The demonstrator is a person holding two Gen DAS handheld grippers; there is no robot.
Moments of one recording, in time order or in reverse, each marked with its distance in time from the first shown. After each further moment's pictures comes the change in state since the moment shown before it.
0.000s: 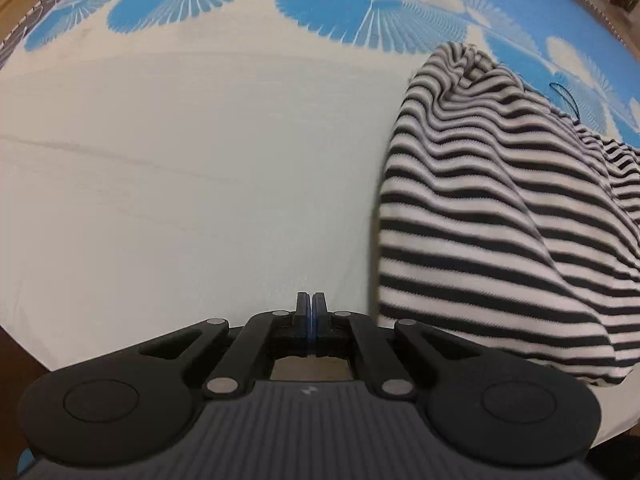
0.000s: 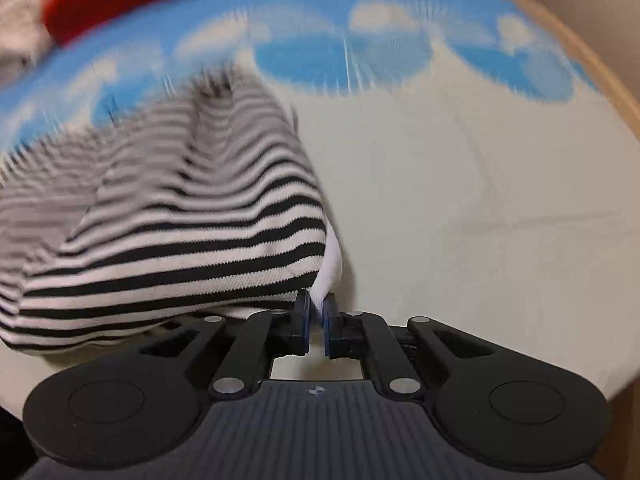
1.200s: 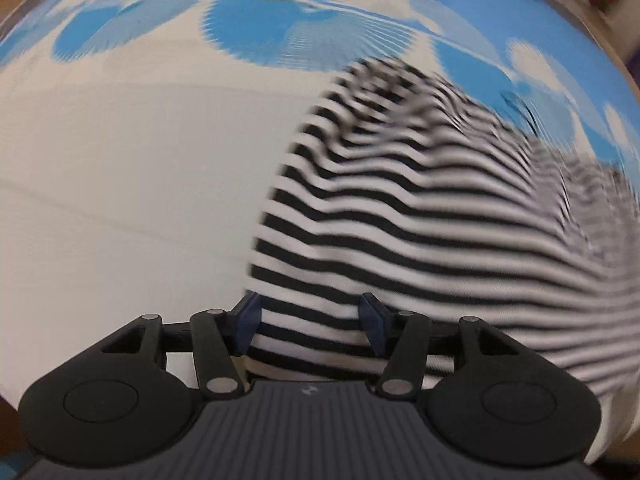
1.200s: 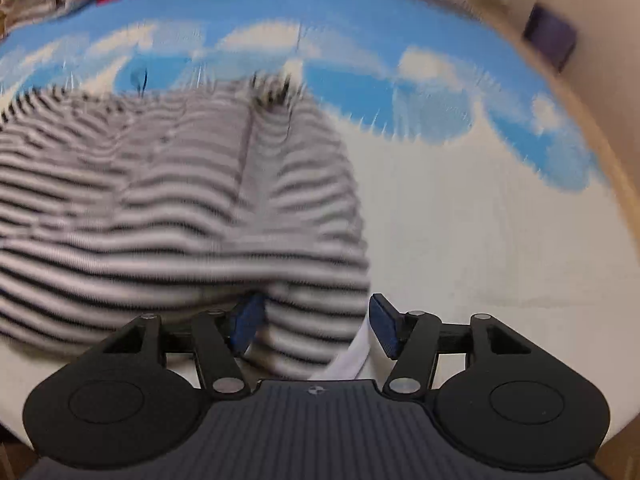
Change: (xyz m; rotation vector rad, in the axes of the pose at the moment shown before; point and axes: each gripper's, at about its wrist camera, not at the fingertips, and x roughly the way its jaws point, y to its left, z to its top) left arm 0.030 -0.056 0.026 -0.019 -0.006 -0.060; right arm -0.004 0.059 0.001 -0.228 -0.160 -0.104
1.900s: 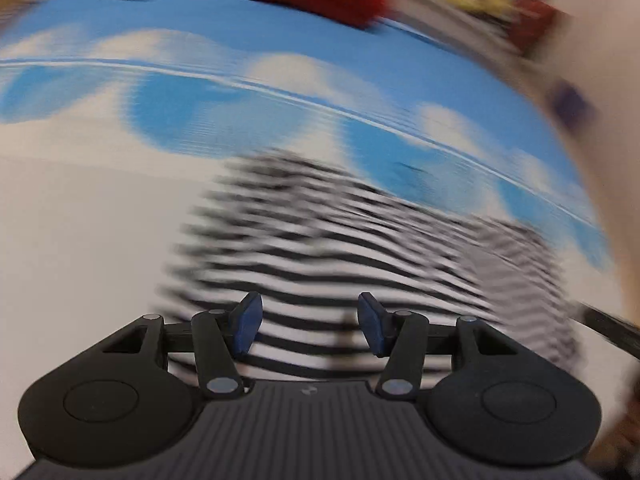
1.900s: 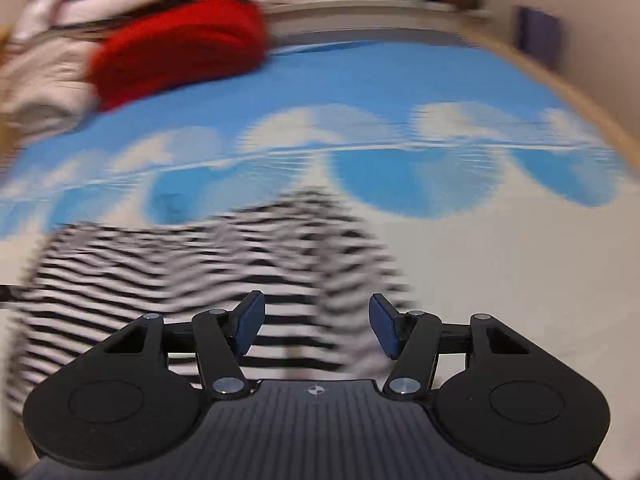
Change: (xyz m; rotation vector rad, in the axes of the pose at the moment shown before) left arm -0.033 -0.040 0.021 0.120 -0.165 -0.303; right arm 0.002 0.003 0.056 0.212 -0.146 0.233
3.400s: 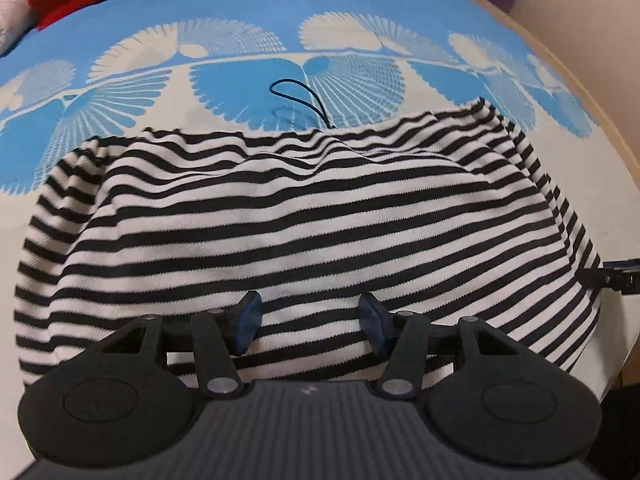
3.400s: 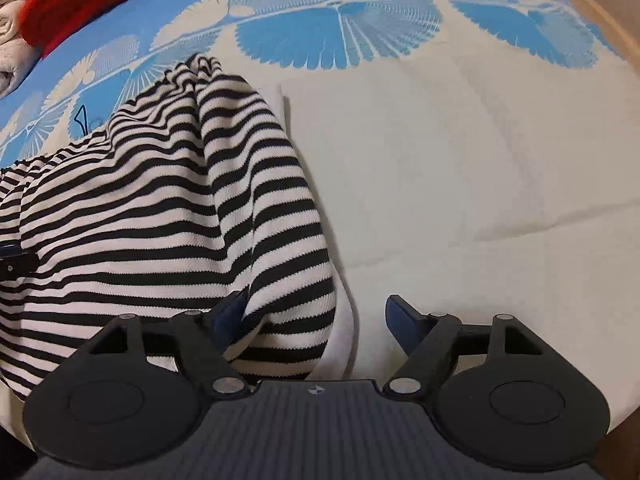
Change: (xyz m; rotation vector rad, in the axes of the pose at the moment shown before) left arm 0.077 -0.089 -0.015 0.308 0.108 0.040; right arm 0.025 -0.086 -0.036 0.138 0.323 -0.124
